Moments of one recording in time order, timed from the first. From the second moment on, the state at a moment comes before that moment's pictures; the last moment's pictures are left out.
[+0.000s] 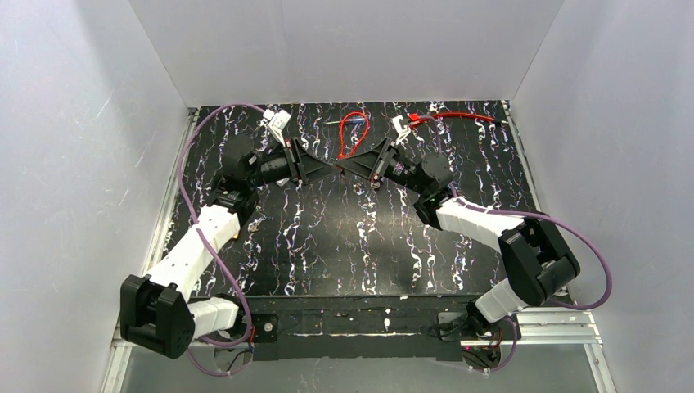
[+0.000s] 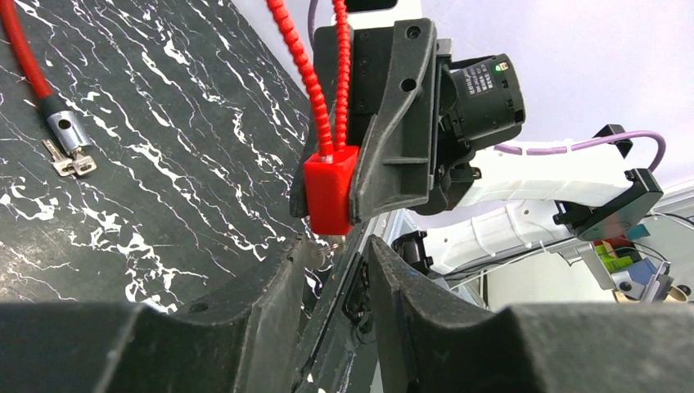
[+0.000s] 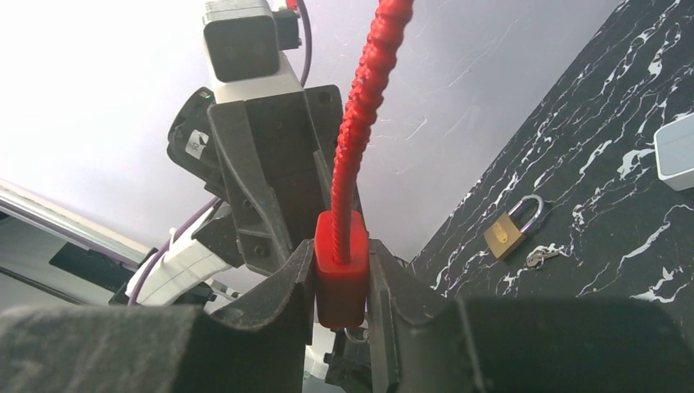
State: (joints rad) left arm -0.33 1.20 0.92 0.22 0.85 -0.77; right arm 0.62 1.52 0.84 1.00 -0.57 1.22
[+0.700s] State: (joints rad) left arm -0.34 1.22 0.91 0.21 0.83 -0.79; right arm 0.62 1.52 0.82 1.11 -0.58 1.25
